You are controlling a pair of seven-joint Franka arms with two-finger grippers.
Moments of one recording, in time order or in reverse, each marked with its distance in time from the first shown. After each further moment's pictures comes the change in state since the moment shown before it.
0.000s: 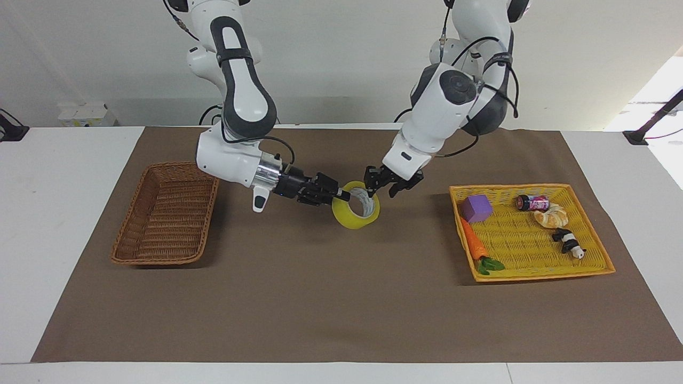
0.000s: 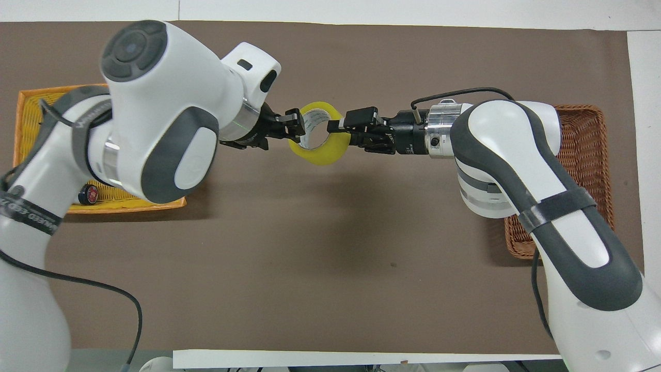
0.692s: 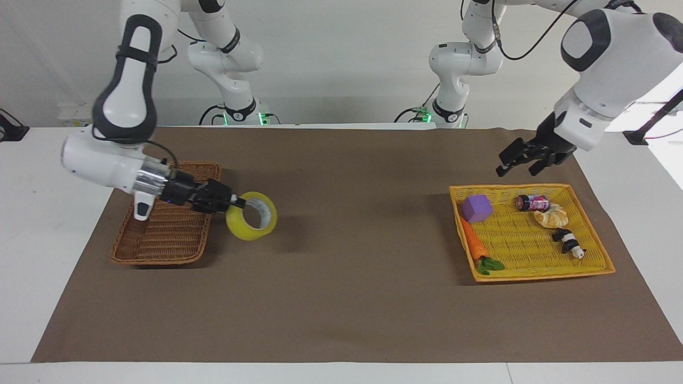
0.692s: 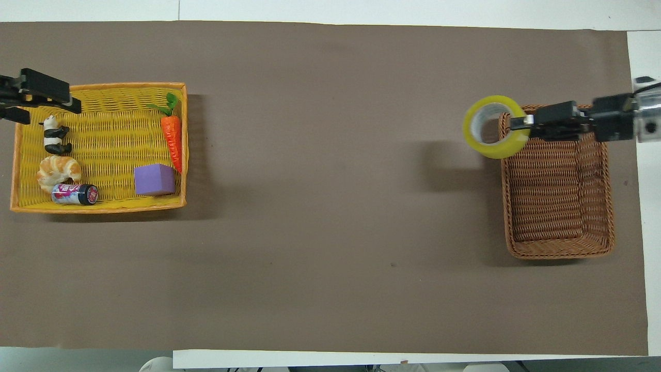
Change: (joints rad) left arm 0.481 -0.123 0.022 0.031 0.127 -0.243 0.484; right arm -0.663 0.005 -0.015 0.163 -0.537 -0.546 -0.233
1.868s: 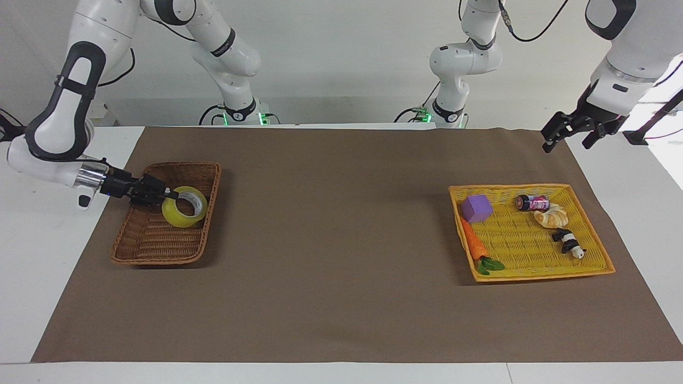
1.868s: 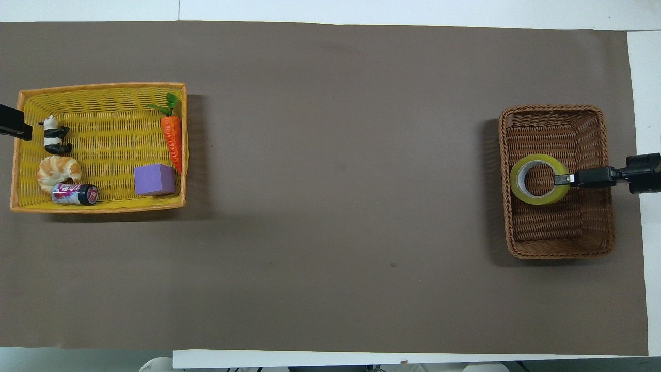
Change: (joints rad) left arm 0.030 -0.121 -0.091 -0.011 0.186 -0.112 0.012; right arm -0.165 0.084 0.012 -0.147 -0.123 0.048 -0.328
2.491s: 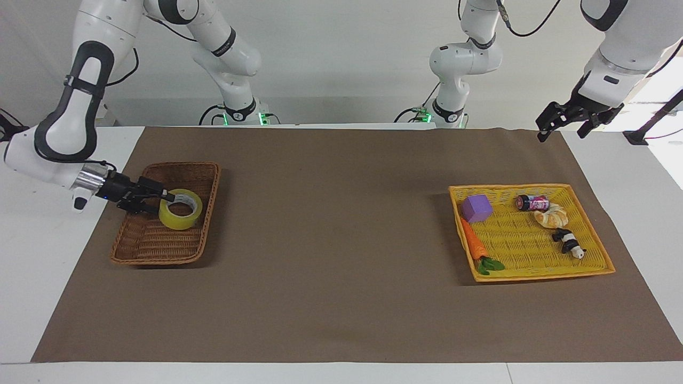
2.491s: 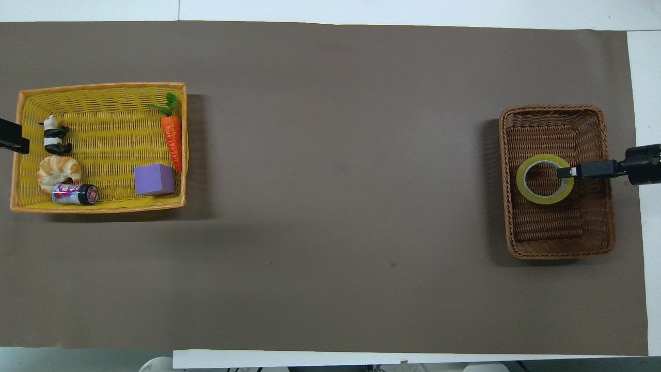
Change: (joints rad) left arm 0.004 -0.017 0.008 -0.028 0.006 -0.032 0.001; right arm 0.061 -0.016 0.002 0.038 -0.152 0.141 -0.011
